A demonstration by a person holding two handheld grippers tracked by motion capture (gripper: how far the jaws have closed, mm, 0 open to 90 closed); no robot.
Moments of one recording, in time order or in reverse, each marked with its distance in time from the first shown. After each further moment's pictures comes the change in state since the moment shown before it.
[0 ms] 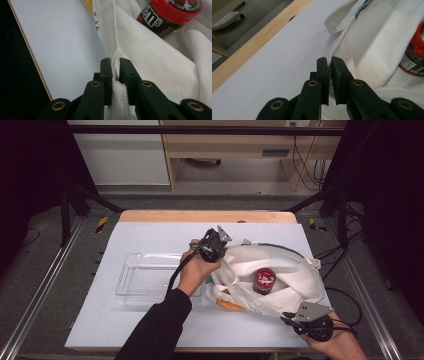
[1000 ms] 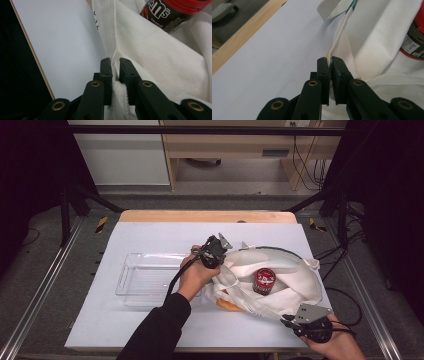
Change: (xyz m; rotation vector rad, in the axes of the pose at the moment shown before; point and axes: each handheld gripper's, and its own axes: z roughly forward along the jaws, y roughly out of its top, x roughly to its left) left arm -0.012 -0.015 0.013 0.068 -0.015 0.021; right arm 0.002 -0.008 0.007 0.023 0.016 0.006
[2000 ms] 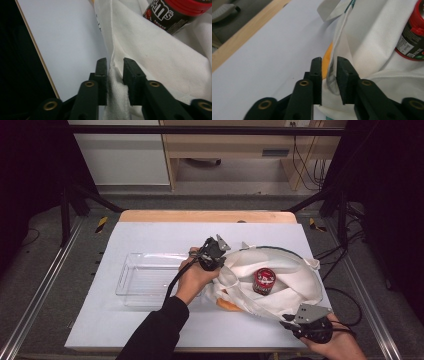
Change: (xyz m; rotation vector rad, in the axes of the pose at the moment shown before) left arm -0.004 -0.004 -0.011 -0.033 0.019 -0.017; right arm 0.001 0.003 -0.002 -0.002 0.022 0.007
